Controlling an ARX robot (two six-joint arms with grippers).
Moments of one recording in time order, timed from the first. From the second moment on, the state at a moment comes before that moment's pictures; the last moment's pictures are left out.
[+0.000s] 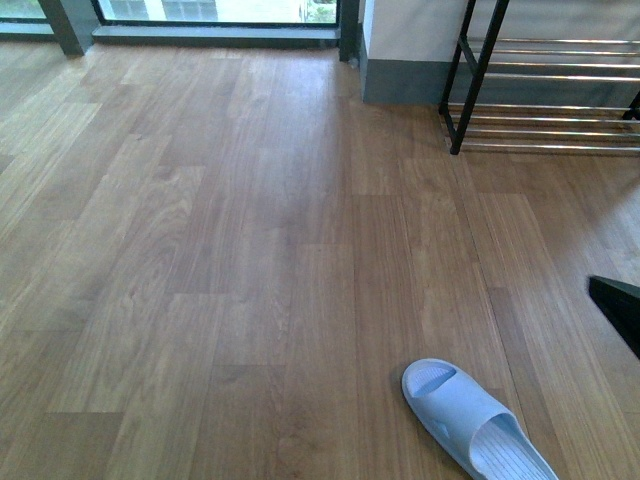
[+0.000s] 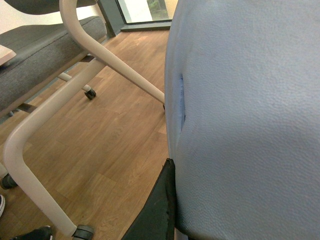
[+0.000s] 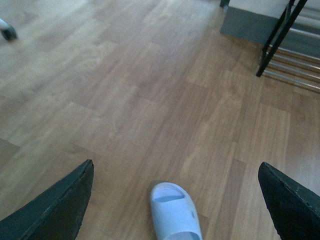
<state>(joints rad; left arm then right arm) -0.15 0.94 0.11 0.58 -0.65 0.08 0.12 1.10 0.14 0.58 -0.06 -0.12</state>
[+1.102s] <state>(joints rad) -0.15 0.94 0.11 0.58 -0.65 0.08 0.11 2.72 0.79 0.76 -0.04 -0.09</state>
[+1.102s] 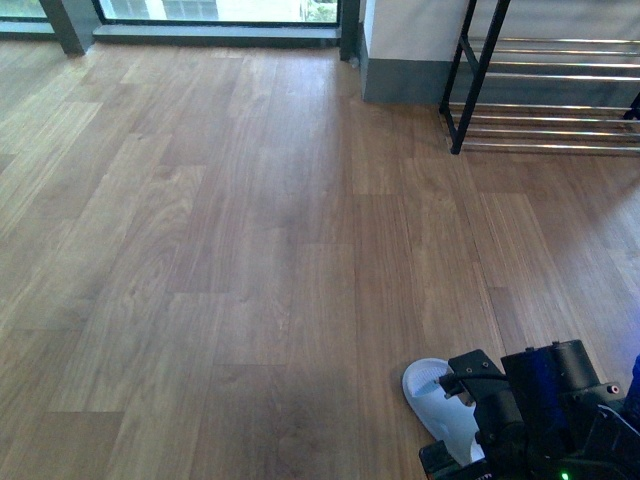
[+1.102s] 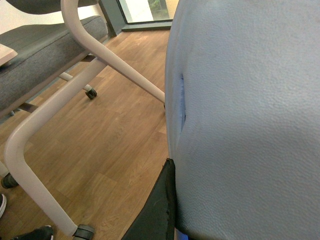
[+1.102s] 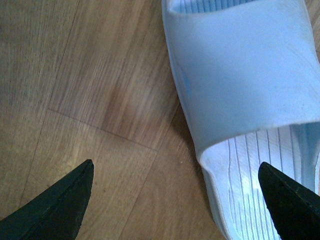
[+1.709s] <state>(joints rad) -0.15 0.94 0.11 0.58 -0.65 0.08 0.13 2.86 0.94 0.80 0.00 0.12</state>
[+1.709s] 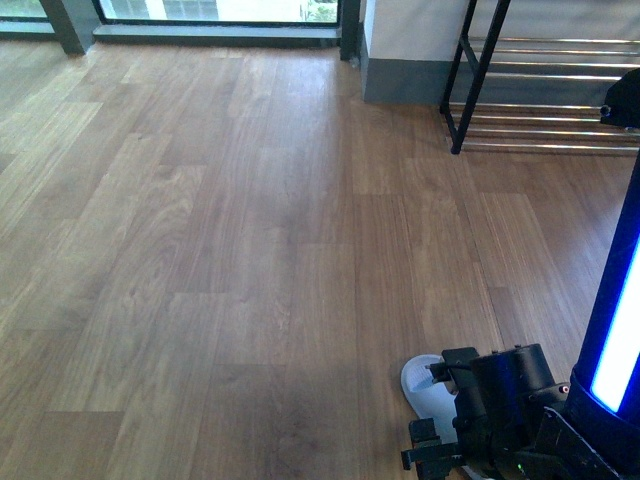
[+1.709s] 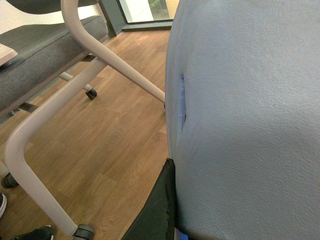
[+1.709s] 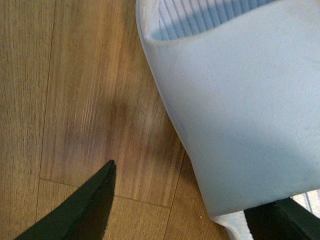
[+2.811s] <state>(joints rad) -0.15 0.94 0.11 0.58 -0.65 0.08 0.01 2.52 0.80 0.84 -0.01 -0.23</state>
